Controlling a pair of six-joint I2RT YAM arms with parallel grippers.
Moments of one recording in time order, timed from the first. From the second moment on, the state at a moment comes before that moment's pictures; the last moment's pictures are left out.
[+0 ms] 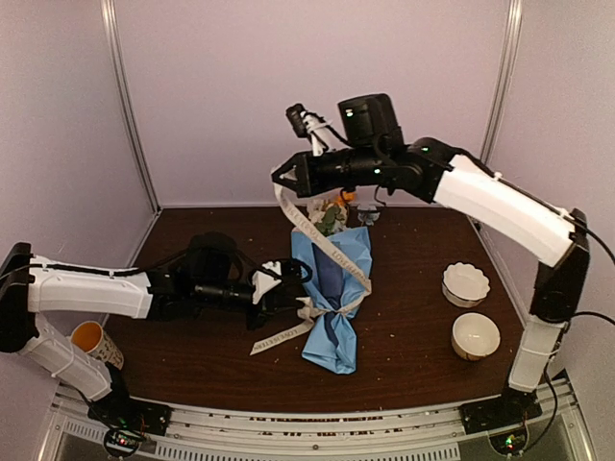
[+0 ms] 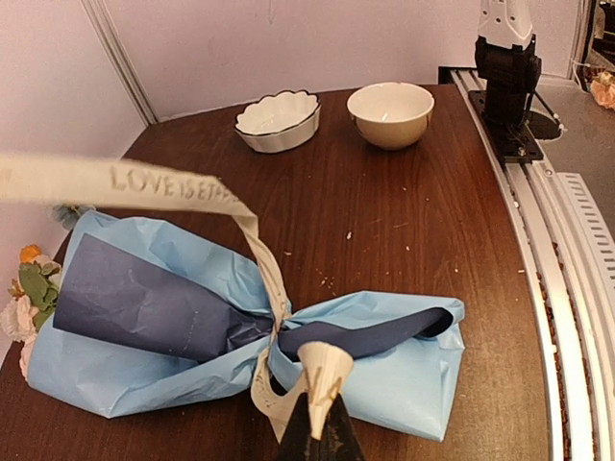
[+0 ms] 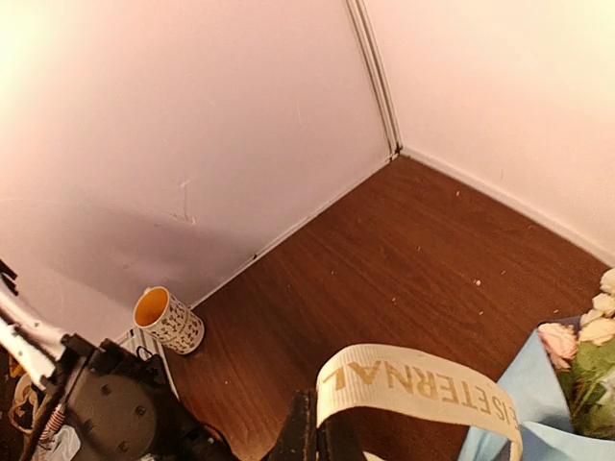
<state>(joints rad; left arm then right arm) -0.94 1.40 0.78 0.17 0.38 0.40 0.91 1.76 1.93 -0.46 -0.20 0.27</state>
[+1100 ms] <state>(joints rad) -0.93 1.42 0.77 0.24 0.40 0.31 0.87 1.46 1.01 -0.03 -0.50 0.12</state>
